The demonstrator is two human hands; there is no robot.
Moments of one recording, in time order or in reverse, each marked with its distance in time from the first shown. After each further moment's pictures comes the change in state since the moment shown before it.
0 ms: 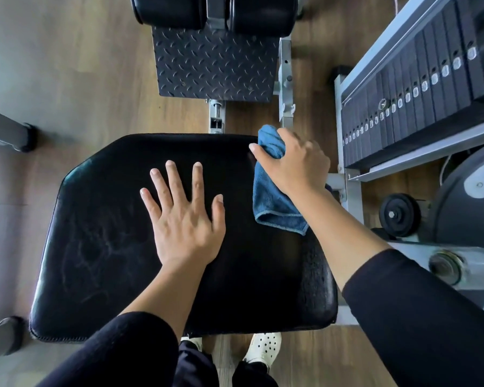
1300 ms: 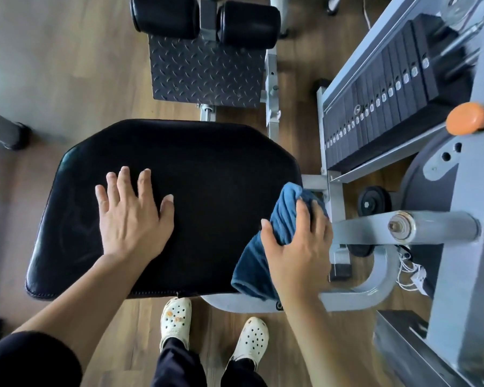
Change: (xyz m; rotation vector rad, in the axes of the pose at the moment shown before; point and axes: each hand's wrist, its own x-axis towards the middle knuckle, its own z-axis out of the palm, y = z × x) left_hand -0.033 -0.058 -0.026 -0.054 0.011 -0.027; right_hand -0.187 0.012 -0.037 0.066 0.102 0.288
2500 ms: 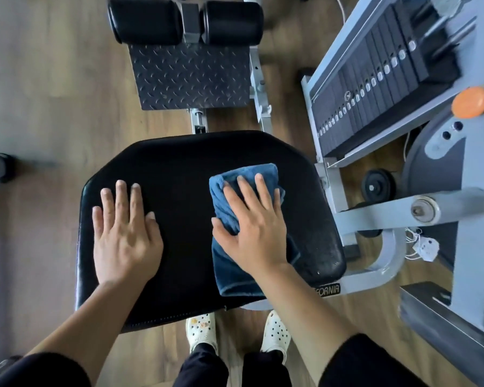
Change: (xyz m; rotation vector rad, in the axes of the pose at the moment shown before) left_hand 0.028 -0.072 0.003 -0.069 0.002 0.120; right_hand 0.006 -0.105 0.036 0.004 -0.179 -0.348
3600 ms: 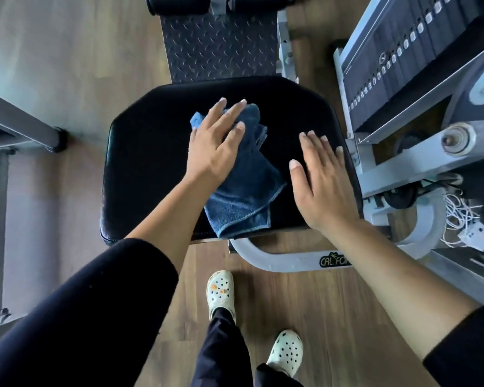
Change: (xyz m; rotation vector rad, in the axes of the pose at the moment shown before) left_hand -0.005 0.103 0.005 -0.581 -0.052 0.216; right_hand -0.055 0.068 -0.040 0.133 -0.090 0.040
